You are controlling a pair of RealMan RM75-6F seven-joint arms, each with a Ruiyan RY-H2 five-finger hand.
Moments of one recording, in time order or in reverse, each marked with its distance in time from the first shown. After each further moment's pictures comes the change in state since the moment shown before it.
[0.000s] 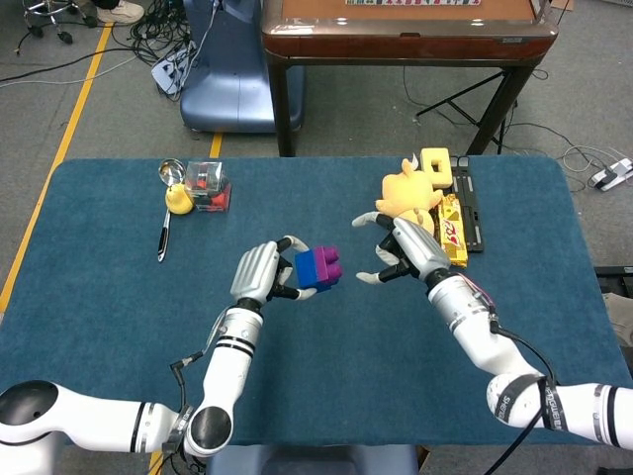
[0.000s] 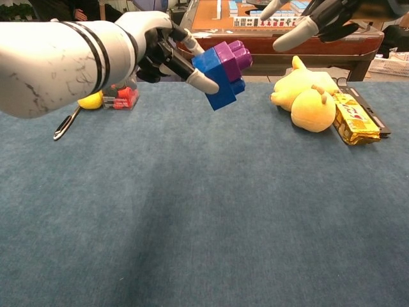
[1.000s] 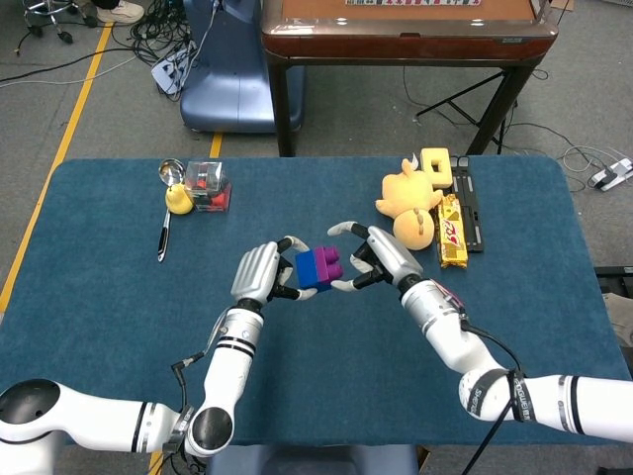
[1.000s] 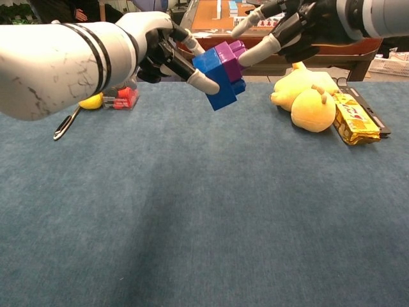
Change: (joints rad) left arm -0.010 0.001 0.012 0.004 -0.001 0.008 -0.016; right arm 0.078 -0.107 0.001 0.027 0.104 0.003 0.010
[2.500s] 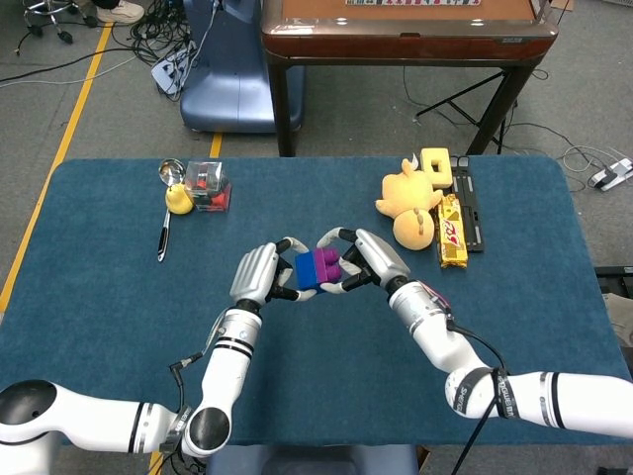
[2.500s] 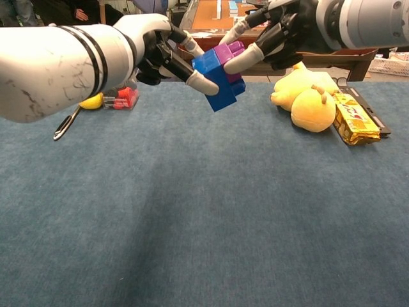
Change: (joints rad) left arm 0.009 0.012 0.008 -0.007 0.004 -0.013 -0.035; right arm 0.021 -0.072 0.000 0.040 -0.003 0.010 -0.018
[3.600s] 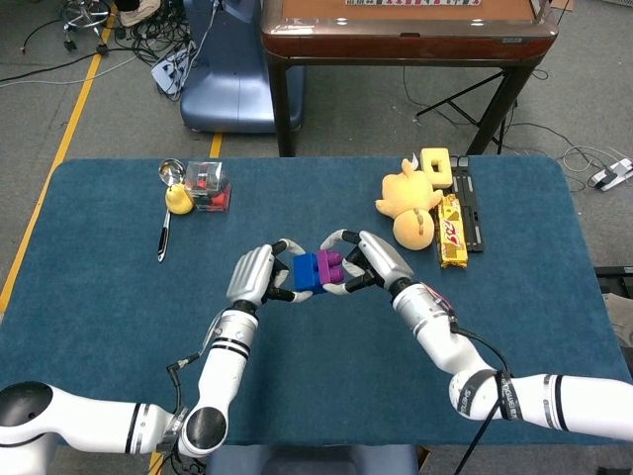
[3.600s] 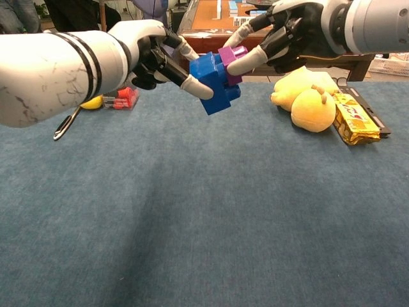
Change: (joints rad) left arm 0.017 0.008 0.014 0.002 -0.004 -0.011 -0.017; right arm -0.029 -0.001 -0.007 0.009 -0.043 -0.012 0.018
